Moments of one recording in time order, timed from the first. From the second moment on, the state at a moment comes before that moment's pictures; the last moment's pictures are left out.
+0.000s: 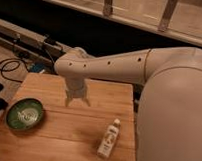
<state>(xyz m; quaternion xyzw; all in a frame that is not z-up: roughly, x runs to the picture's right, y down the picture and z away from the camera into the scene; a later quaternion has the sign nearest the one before) -0.103 0.101 0.703 -0.26 0.23 0.64 0.68</state>
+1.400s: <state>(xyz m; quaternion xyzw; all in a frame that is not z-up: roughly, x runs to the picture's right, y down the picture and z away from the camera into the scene) 0.031 0.117 0.665 -0.19 0.20 0.74 0.62</state>
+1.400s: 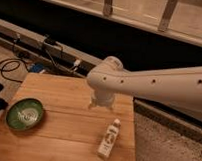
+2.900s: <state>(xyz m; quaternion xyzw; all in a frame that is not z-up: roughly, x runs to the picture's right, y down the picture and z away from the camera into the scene) 0.103 0.180 0.720 -0.22 0.28 0.78 0.52</state>
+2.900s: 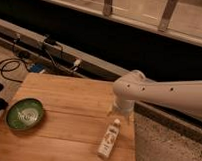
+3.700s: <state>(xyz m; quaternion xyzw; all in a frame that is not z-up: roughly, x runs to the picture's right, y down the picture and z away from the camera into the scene) 0.099 0.200 0.726 -0.23 0.29 0.77 0.52</state>
